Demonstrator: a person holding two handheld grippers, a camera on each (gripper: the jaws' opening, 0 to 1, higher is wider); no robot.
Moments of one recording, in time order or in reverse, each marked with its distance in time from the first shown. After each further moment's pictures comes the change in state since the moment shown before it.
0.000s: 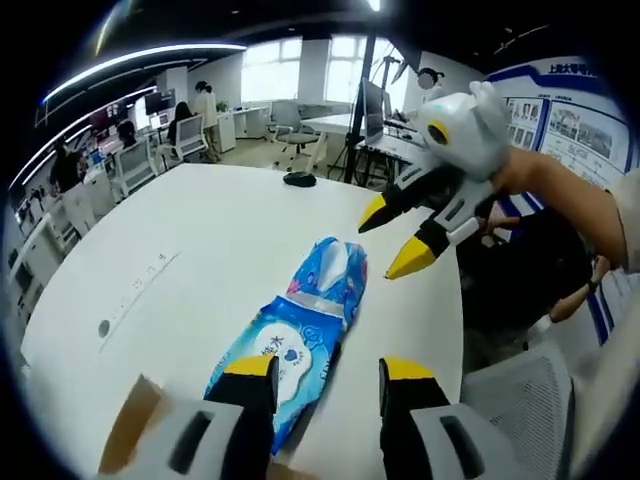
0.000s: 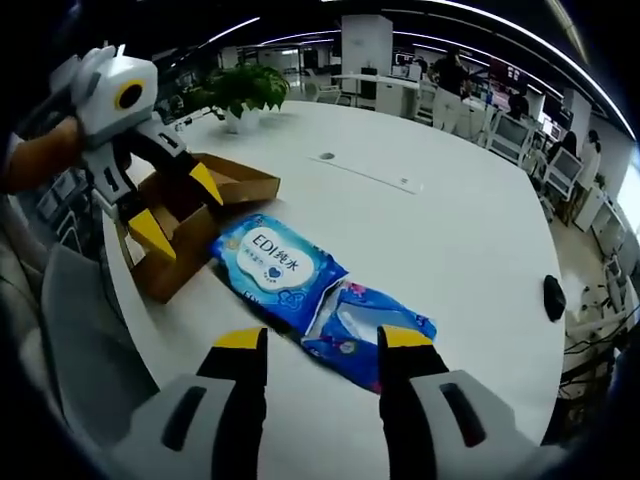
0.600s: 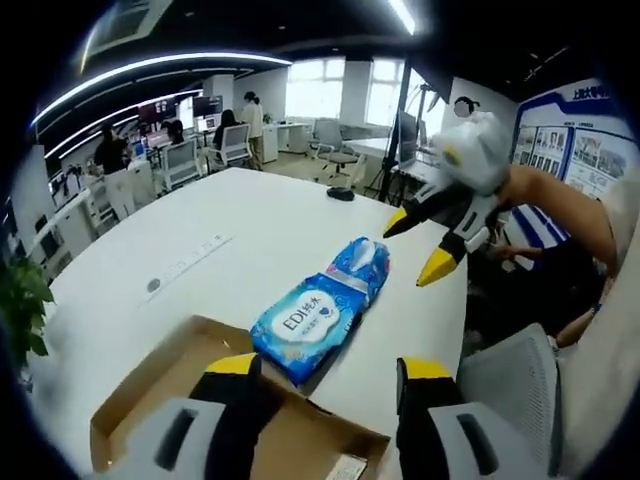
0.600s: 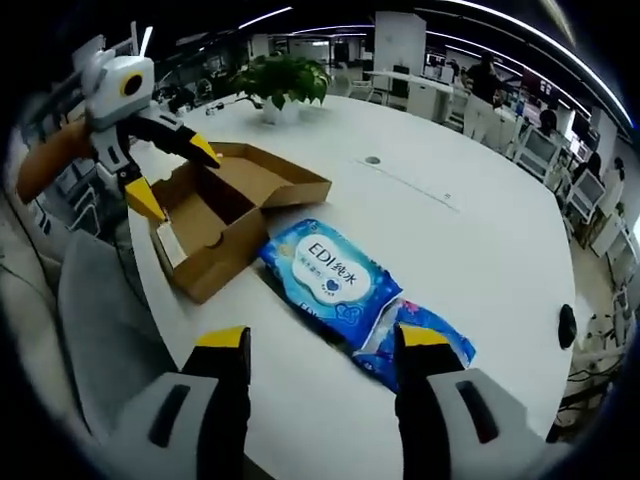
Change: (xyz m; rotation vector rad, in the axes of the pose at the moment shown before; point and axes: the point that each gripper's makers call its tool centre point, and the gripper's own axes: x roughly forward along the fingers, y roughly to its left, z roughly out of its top) left arm -0.095 0.016 -0.046 -0.105 -0.102 0.130; right arm 0.004 0.061 0.022 -0.104 0.038 0.091
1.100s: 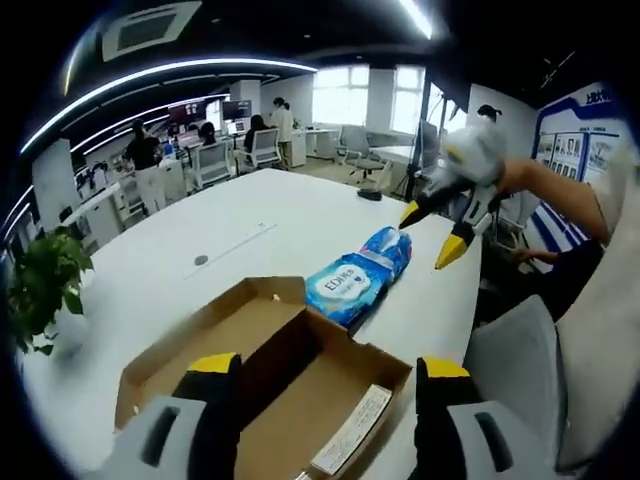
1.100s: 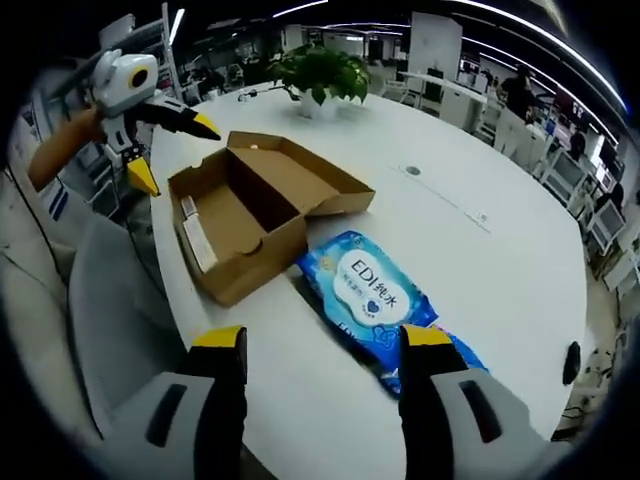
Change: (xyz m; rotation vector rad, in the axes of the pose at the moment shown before) left arm -0.075 0.033 -0.054 -0.034 -0.019 0.123; right arm 0.018 0.045 0.022 -0.118 0.033 0.102
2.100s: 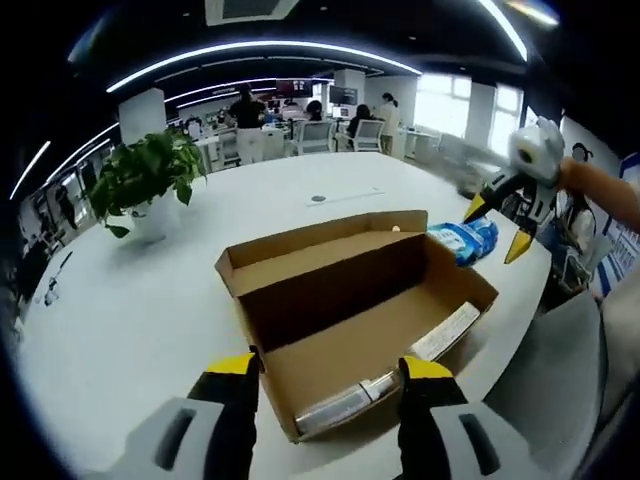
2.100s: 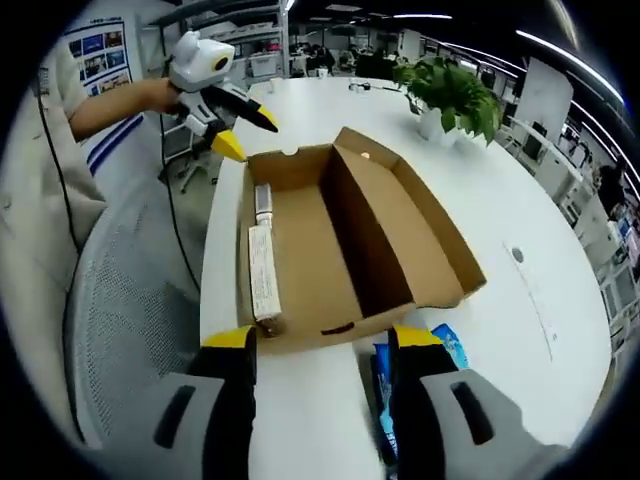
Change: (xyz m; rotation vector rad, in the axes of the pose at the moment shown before) left arm -0.073 0.078 -0.117 -0.283 0.017 0.337; right arm 0.077 0.085 0.058 -0.374 0.016 0.265
